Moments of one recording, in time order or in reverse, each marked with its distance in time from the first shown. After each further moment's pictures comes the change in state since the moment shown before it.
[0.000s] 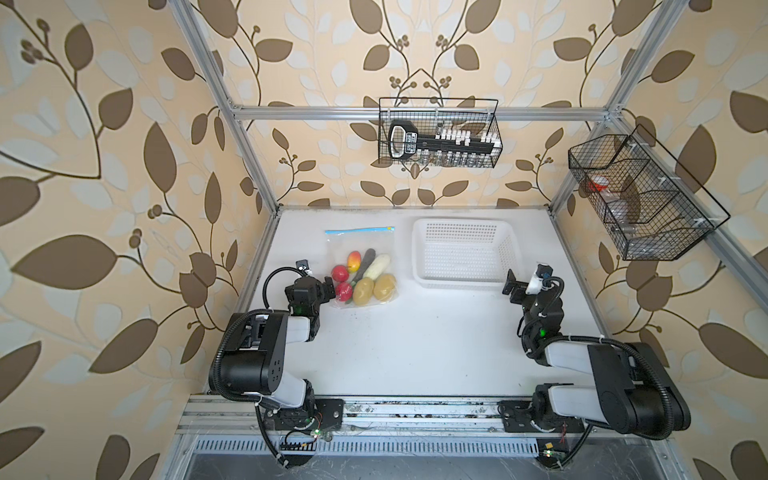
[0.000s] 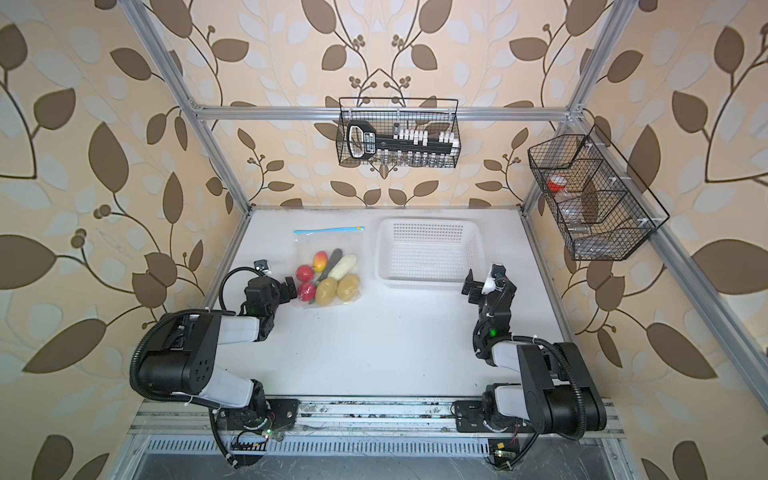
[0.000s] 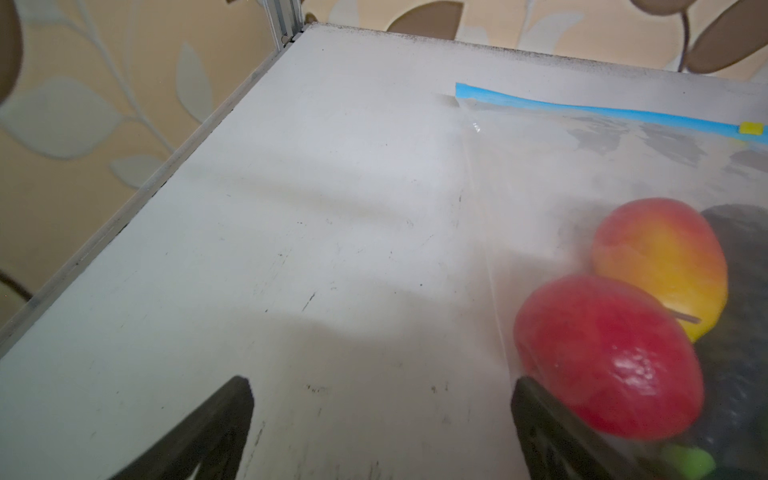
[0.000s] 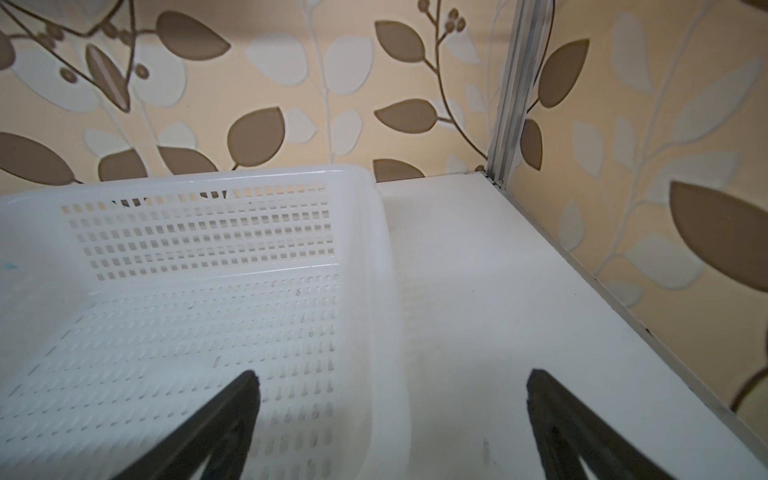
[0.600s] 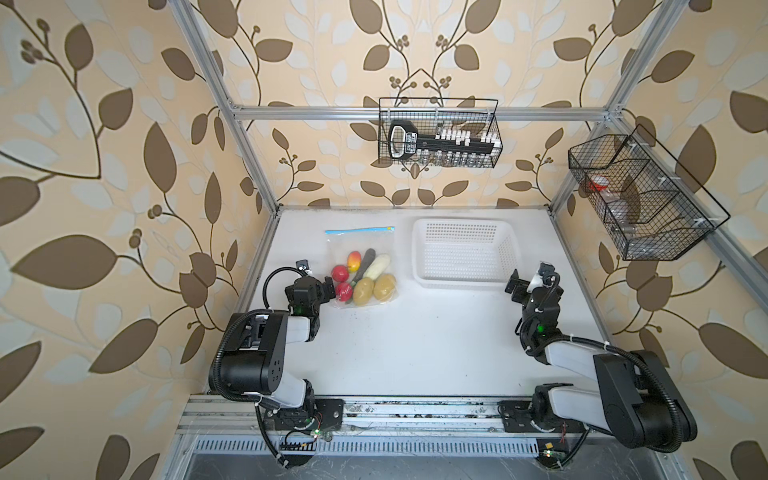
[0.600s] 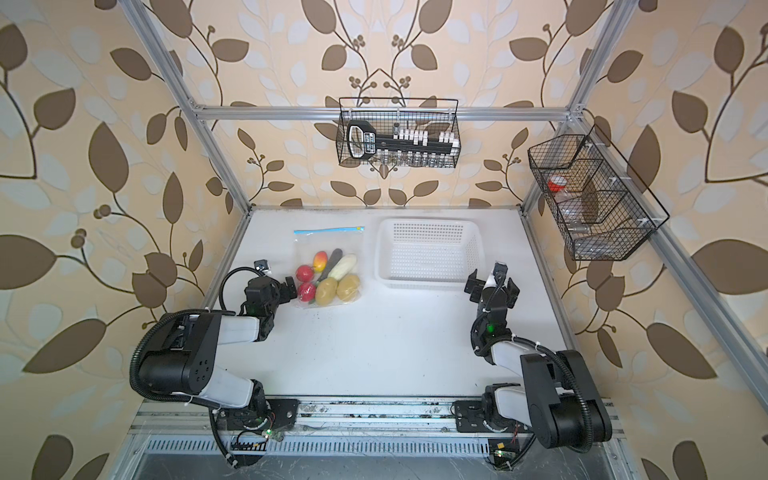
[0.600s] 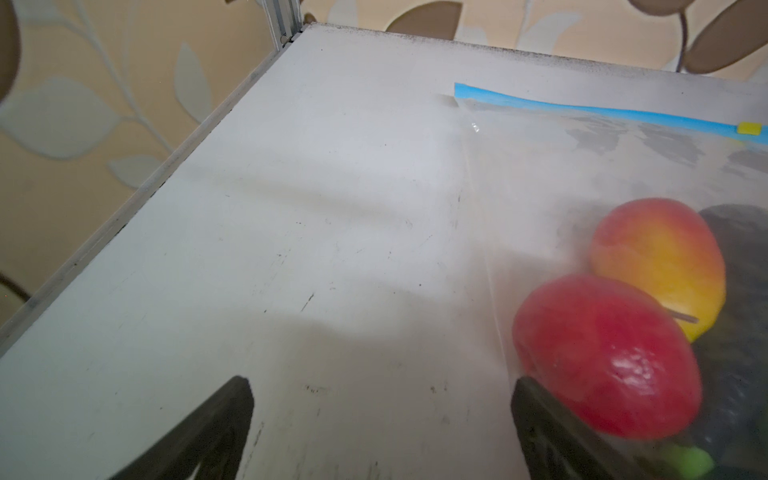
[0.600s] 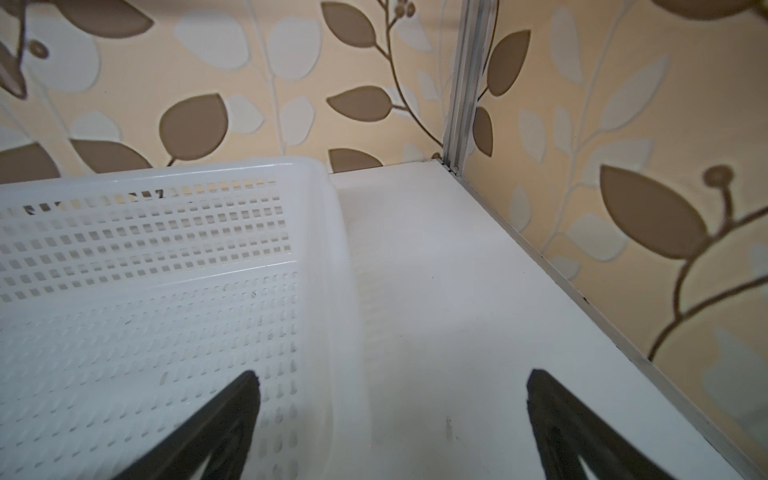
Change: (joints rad) left arm 0.000 0.000 0.000 0.001 0.002 0.000; right arm 0.073 -0.051 0.045 -0.152 0.203 0.014
